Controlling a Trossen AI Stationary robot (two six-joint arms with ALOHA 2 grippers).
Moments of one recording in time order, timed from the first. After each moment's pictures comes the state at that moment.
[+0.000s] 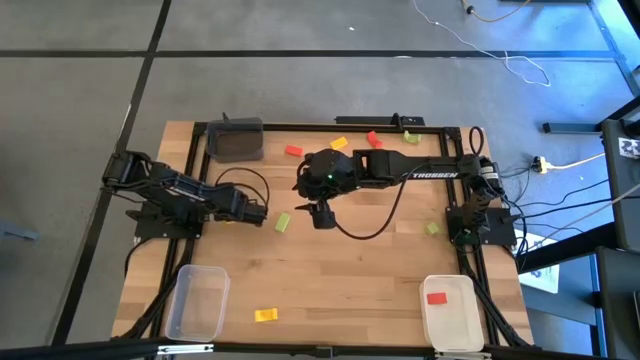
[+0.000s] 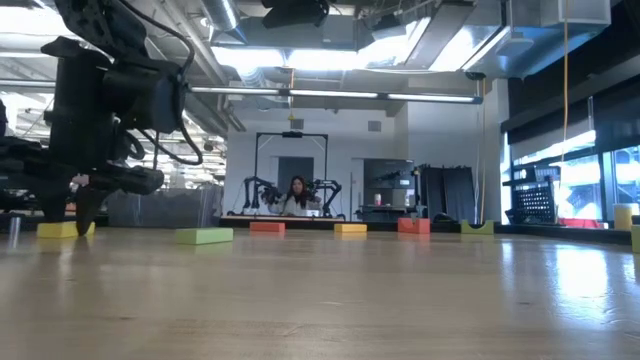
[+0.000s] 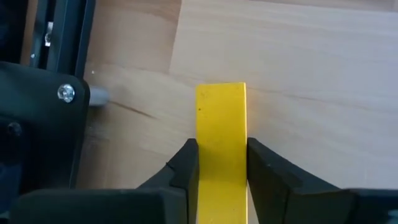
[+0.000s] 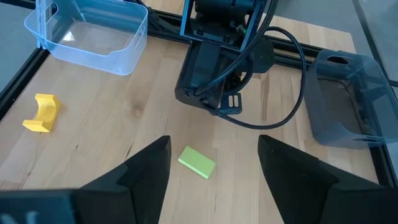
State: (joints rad) left arm -0.06 1.46 0.59 -0.91 -0.24 -1.85; right arm 0.02 1.88 1.86 -0.66 -0.05 -0.19
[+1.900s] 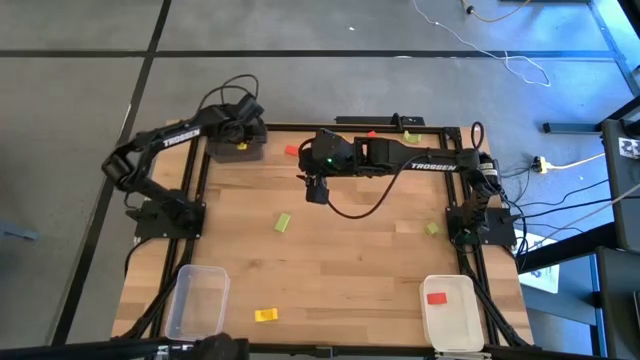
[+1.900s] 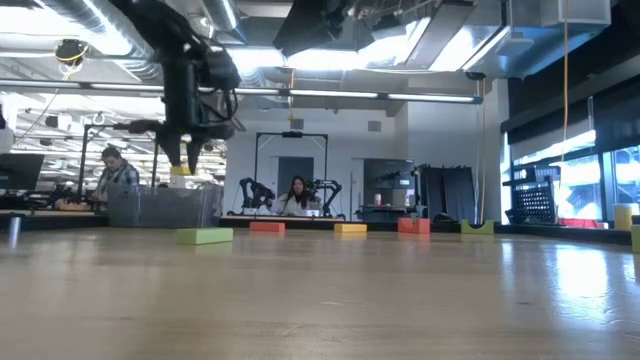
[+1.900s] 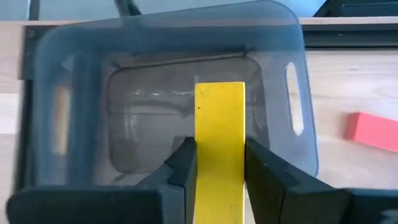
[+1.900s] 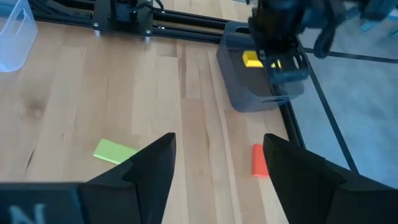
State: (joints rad) left arm 0.82 1.46 1.04 -0.75 -0.34 -0.72; right arm -0.06 1.88 1.86 -0.65 0.22 -0.17
